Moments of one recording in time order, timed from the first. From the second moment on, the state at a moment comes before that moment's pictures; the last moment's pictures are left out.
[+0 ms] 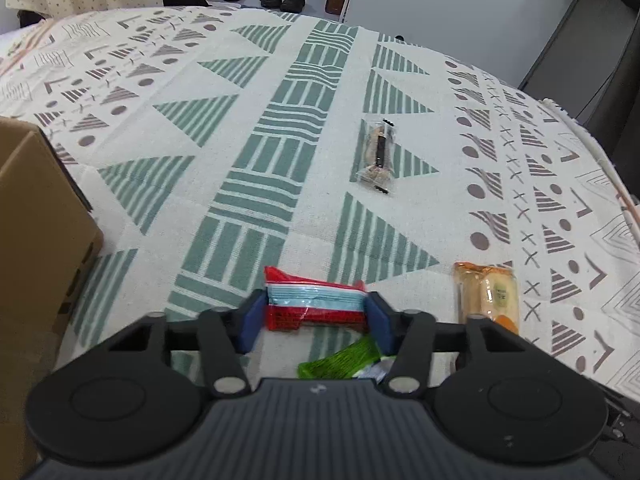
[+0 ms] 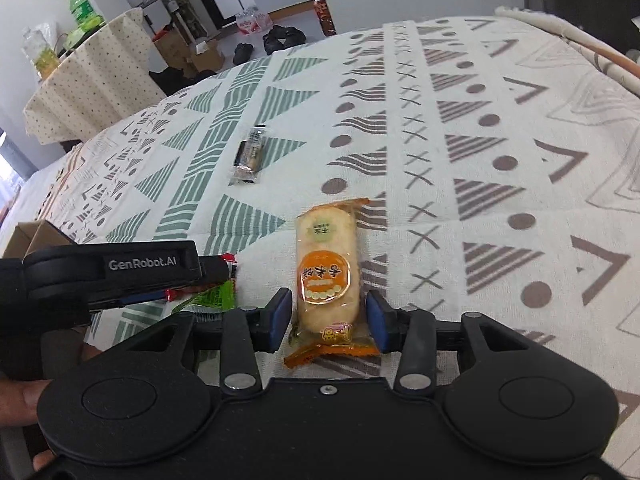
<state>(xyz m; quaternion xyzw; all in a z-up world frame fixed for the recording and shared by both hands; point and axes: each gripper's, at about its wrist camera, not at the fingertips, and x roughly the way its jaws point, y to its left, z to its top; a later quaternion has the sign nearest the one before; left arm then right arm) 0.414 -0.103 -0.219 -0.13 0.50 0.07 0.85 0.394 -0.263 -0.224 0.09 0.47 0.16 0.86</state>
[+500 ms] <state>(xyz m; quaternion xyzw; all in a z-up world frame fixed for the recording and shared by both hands) 0.389 -0.086 -0.178 -0.15 0.48 0.06 0.86 0.380 -0.253 -0.197 0.08 0.45 0.16 0.87</state>
